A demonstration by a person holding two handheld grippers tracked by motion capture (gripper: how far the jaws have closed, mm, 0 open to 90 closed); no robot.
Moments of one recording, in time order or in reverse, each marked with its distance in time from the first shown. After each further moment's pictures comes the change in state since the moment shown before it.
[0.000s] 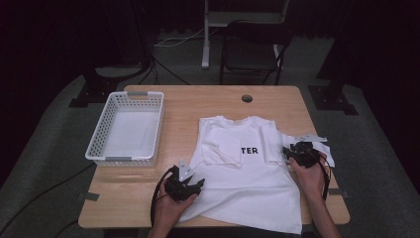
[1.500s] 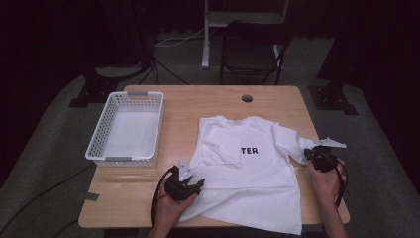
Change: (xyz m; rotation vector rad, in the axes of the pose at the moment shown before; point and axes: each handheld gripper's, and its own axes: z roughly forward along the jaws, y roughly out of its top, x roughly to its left) left arm 0.000 0.000 0.000 0.000 0.000 -0.001; right arm -0.037 -0.022 -0.023 0.013 -0.143 0.087
